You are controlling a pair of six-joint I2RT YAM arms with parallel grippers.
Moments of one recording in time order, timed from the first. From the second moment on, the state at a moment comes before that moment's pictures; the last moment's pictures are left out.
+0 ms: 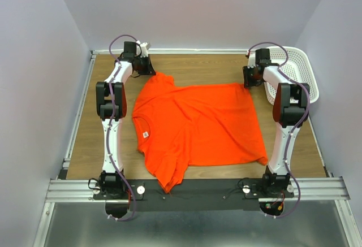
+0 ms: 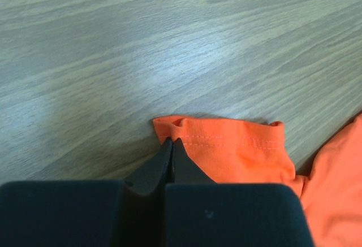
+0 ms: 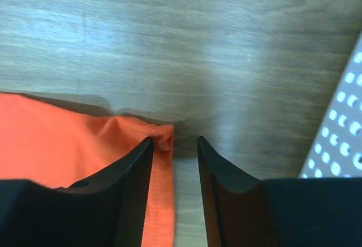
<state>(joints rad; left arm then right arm) -0.03 2.52 2.15 -0.45 0.54 -0.09 0.00 2.21 1.69 -0.48 -0.08 -0.16</state>
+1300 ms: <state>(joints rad) -0.03 2.26 1.97 -0.30 0.57 -0.13 -0.06 1.97 1.57 -0.44 -0.44 -0.21</state>
